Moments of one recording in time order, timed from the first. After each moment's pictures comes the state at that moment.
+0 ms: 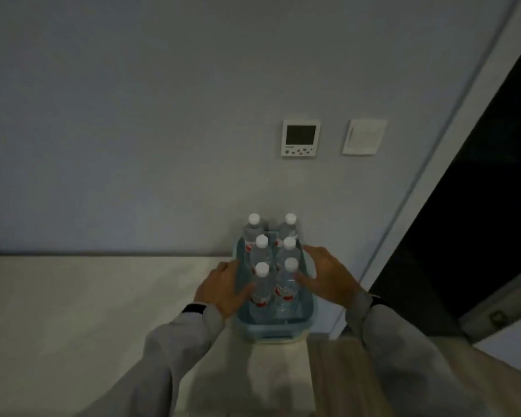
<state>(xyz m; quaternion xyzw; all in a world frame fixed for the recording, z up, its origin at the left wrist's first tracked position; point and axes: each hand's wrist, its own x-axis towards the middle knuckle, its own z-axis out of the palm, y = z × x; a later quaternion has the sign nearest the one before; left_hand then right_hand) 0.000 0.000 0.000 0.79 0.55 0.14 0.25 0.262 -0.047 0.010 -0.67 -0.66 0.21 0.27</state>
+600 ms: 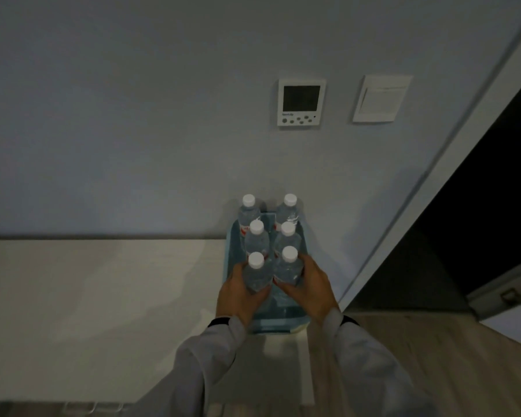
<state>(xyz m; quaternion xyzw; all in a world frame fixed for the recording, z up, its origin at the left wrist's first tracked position) 0.057 -0.008 -0.074 0.64 0.61 0.27 0.38 0.235 -0.040 -0.077 -0.68 -0.51 0.34 0.40</state>
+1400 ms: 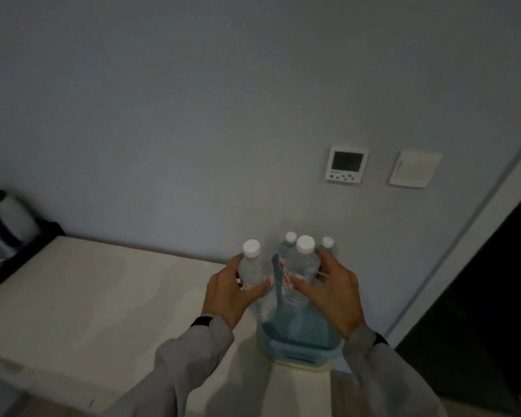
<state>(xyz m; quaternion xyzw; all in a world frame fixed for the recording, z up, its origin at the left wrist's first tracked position) -0.032 -0.026 0.045 0.65 0.56 0.43 0.28 0.188 -0.049 0.059 -0.58 -0.62 0.23 0.48</state>
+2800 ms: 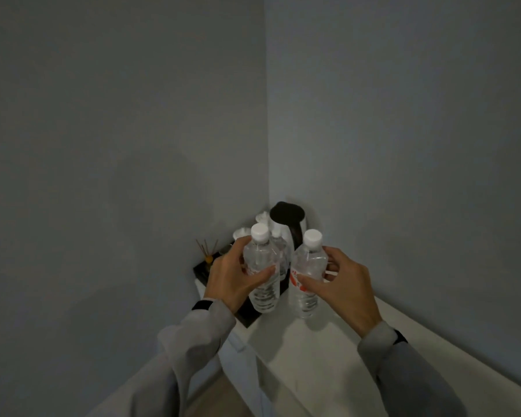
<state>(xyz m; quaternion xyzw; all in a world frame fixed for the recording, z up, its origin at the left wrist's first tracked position) -0.792 0.008 0.101 0.53 0.70 0.47 0.08 -0.580 0.108 0.095 -0.34 -0.76 0.39 0.41</state>
